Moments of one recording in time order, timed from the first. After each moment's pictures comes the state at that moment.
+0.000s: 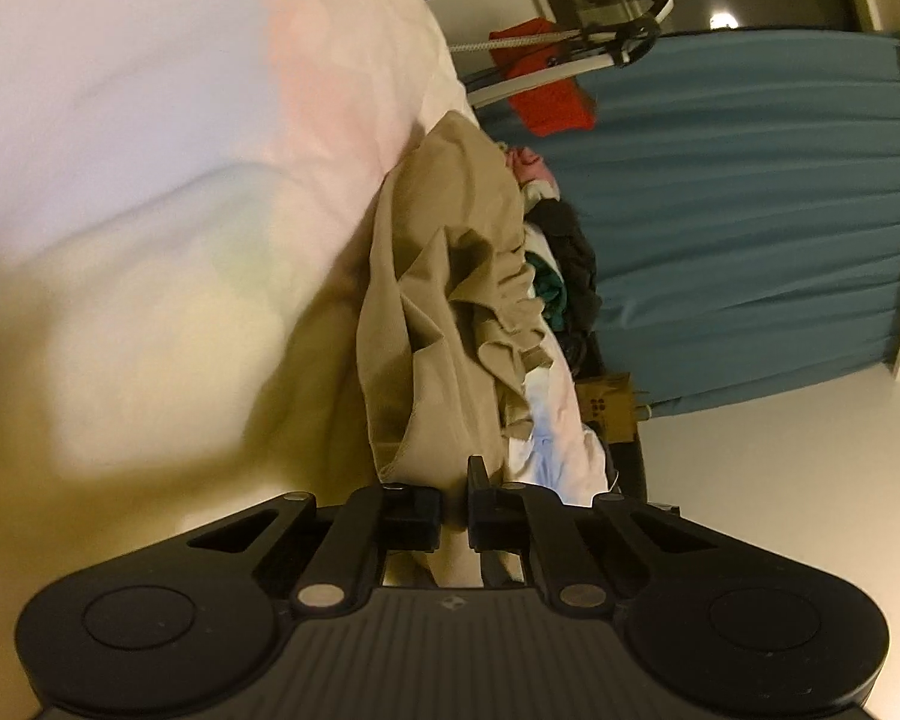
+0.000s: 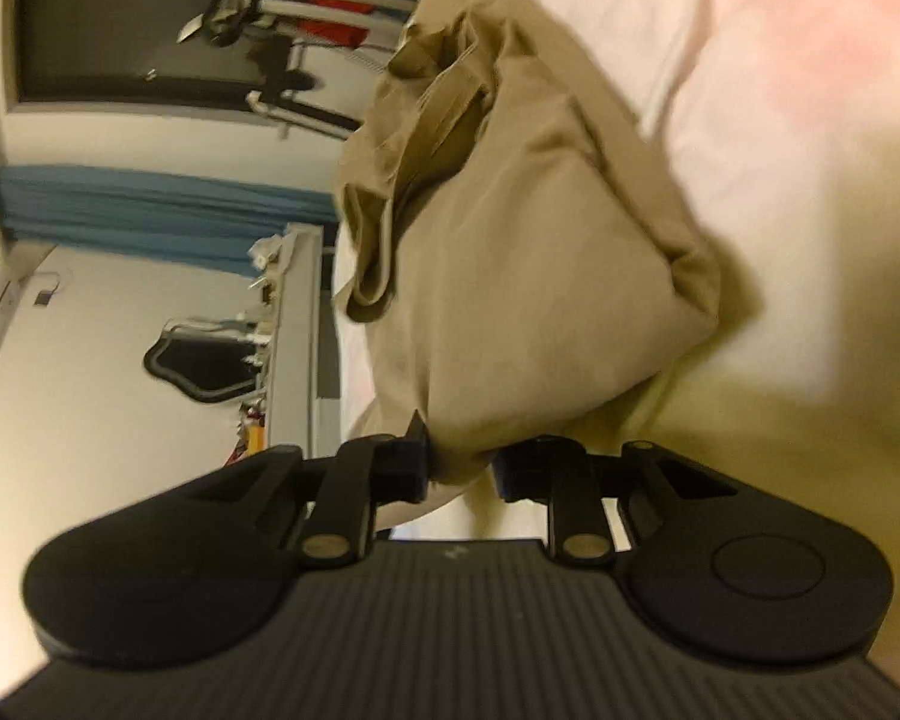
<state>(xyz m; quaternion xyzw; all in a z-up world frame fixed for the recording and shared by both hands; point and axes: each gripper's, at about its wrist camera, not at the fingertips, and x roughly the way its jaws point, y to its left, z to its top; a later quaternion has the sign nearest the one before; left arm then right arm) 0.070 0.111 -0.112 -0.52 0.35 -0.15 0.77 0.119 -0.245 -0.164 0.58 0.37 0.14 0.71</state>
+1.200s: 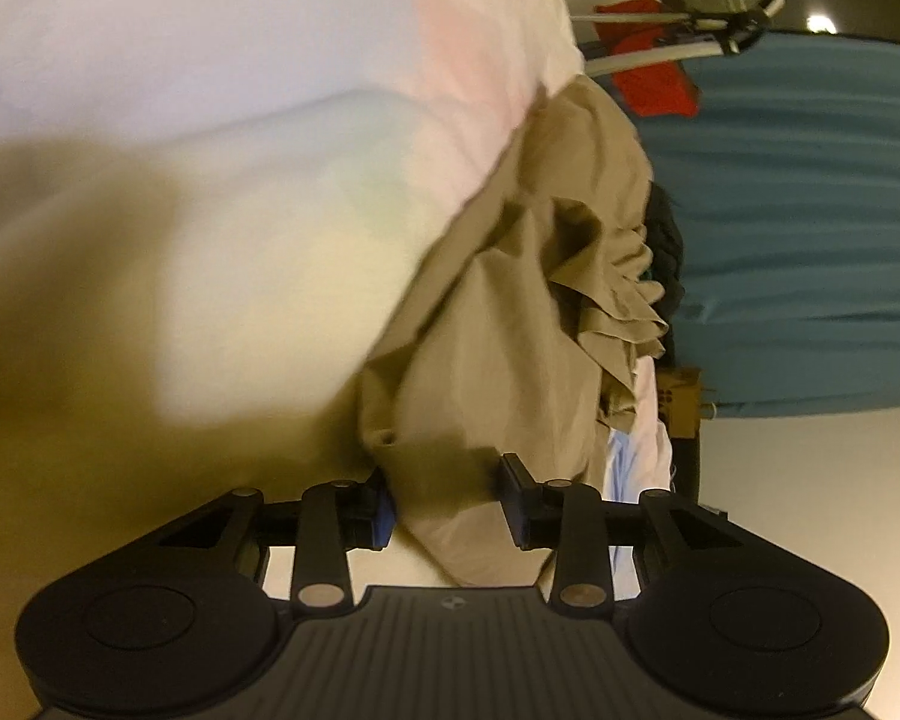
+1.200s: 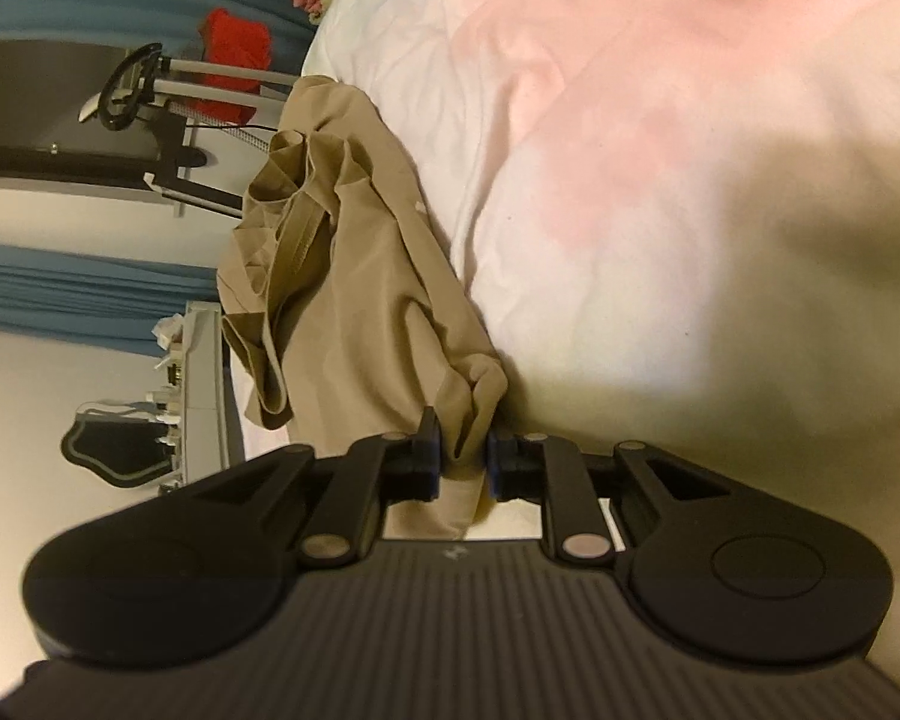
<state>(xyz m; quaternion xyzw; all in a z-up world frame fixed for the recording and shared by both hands) 0.111 0.094 -0.147 -0.52 0.43 -0.10 0.73 0.112 -0.286 -0.187 0.56 0.38 0.03 0.74</state>
